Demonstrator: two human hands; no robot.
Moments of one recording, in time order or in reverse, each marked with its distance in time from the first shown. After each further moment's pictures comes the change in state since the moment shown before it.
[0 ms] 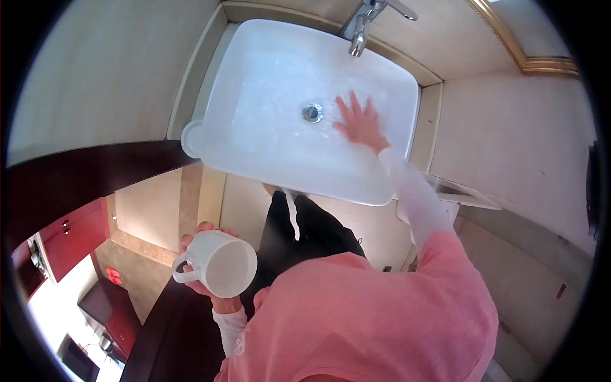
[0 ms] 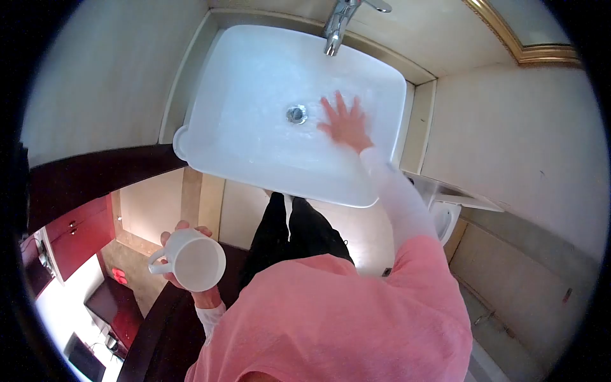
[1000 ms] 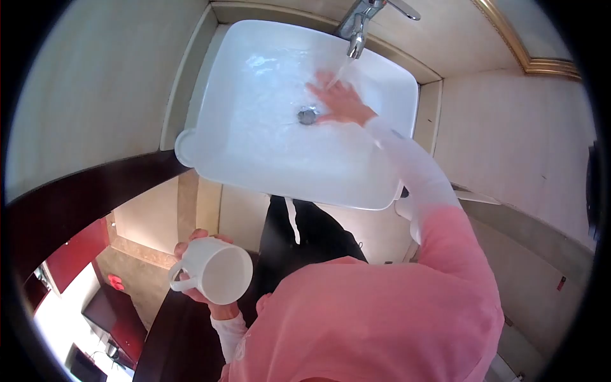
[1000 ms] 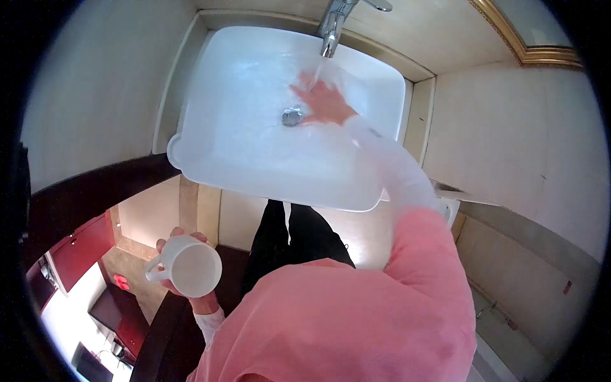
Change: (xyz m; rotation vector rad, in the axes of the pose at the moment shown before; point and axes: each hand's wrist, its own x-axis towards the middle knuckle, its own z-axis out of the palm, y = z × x) left_hand 0.024 0.000 -0.009 0.077 0.056 -0.033; right_hand 0.082 0.005 -0.027 0.103 0.046 -0.449
